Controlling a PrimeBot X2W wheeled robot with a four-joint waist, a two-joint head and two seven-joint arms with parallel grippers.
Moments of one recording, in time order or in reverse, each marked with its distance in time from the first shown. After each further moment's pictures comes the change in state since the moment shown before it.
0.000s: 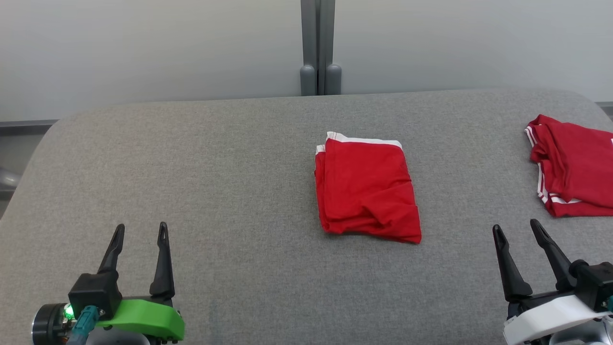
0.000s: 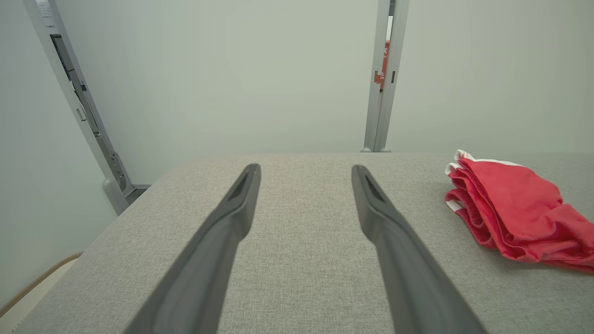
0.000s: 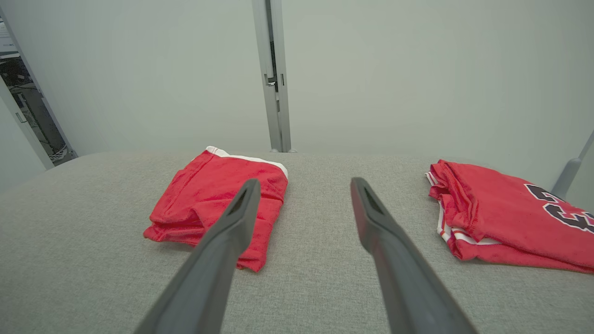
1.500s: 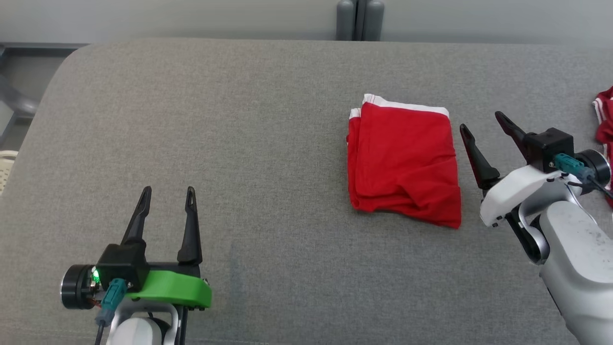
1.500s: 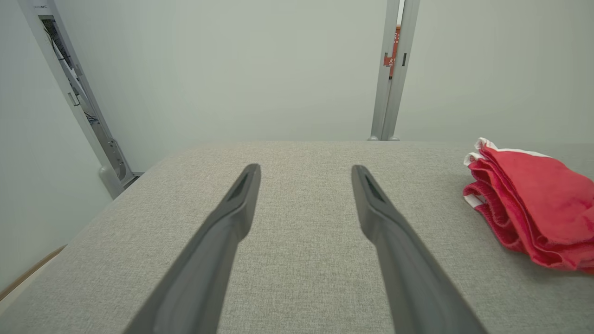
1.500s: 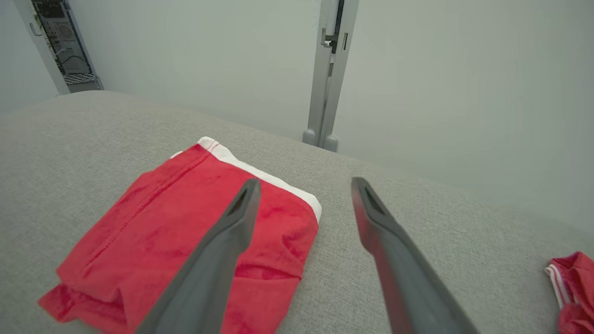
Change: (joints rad) left arm -0.114 -0.021 -0.097 0.031 0.002 0.038 -0.058; right arm -0.645 -0.156 0.301 0.560 0.050 0.000 -0.034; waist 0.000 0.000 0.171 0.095
